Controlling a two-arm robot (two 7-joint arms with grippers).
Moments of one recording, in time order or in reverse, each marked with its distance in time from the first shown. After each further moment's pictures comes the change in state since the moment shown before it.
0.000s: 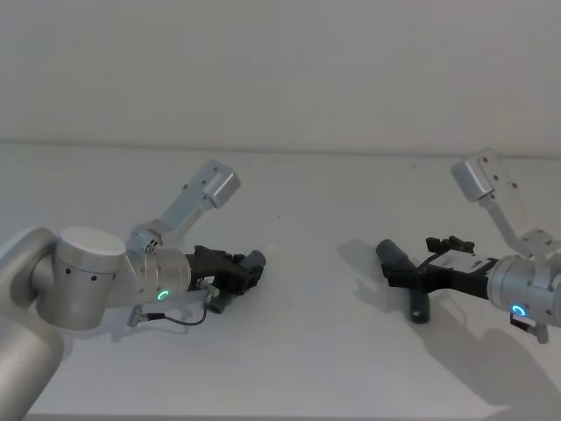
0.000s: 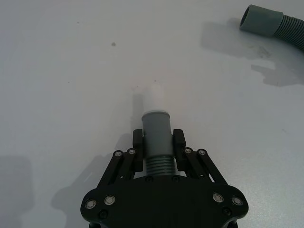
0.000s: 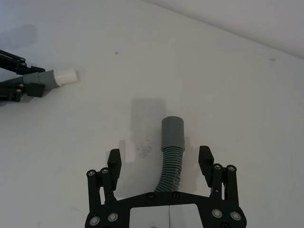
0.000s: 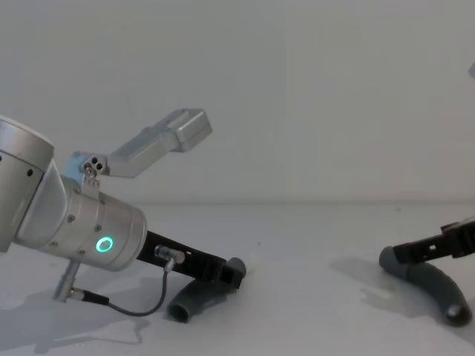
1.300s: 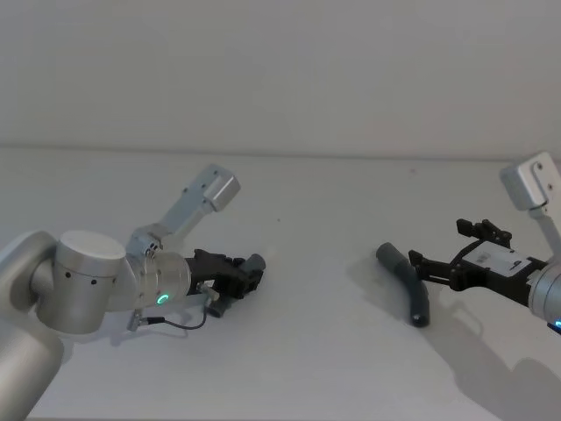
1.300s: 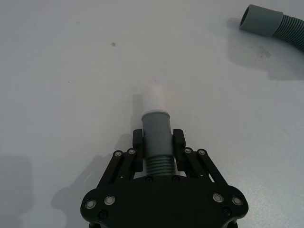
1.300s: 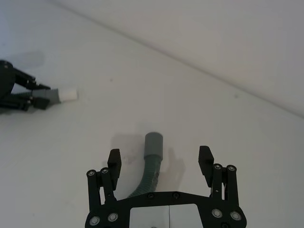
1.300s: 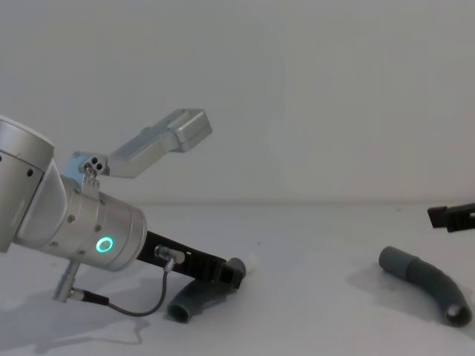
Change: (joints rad) left arm 0.000 0.000 0.000 0.000 0.000 0.000 0.000; right arm -0.144 0.080 0.096 -0.145 -0.009 -0.190 -0.012
